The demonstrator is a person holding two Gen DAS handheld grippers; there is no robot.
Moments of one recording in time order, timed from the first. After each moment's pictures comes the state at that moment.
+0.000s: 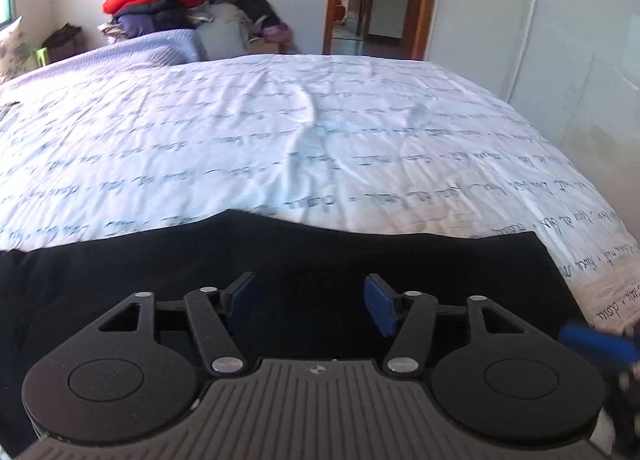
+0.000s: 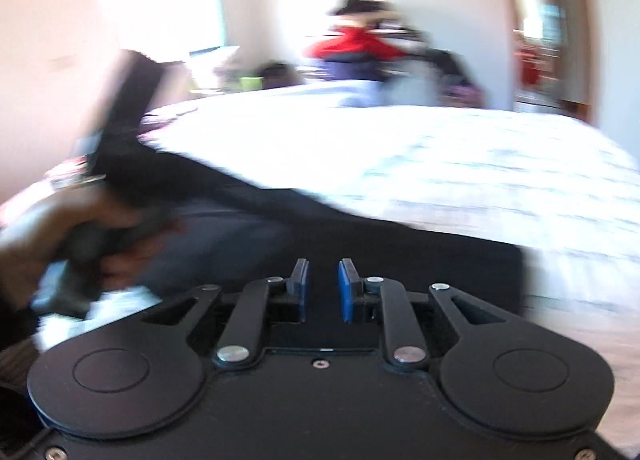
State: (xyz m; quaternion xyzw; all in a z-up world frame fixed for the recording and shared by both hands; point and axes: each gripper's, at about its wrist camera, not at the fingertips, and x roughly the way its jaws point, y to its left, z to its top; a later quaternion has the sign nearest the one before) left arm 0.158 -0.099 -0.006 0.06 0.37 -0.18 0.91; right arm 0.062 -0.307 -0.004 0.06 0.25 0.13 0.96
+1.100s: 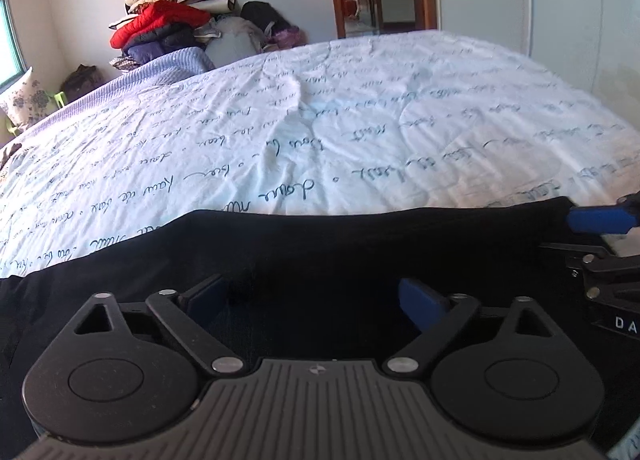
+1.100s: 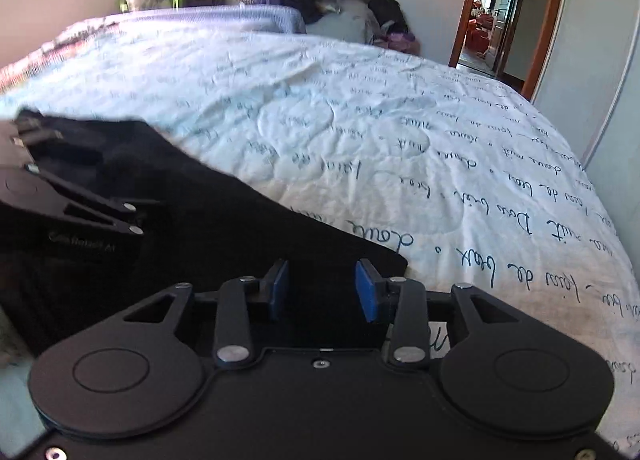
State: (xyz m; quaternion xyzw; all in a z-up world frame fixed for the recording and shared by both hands) left arm 0.162 -0.154 -0.050 0.15 0.35 -0.12 0.92; right arm 0.141 -0.336 -0.056 -0.05 0.35 0.05 0.93
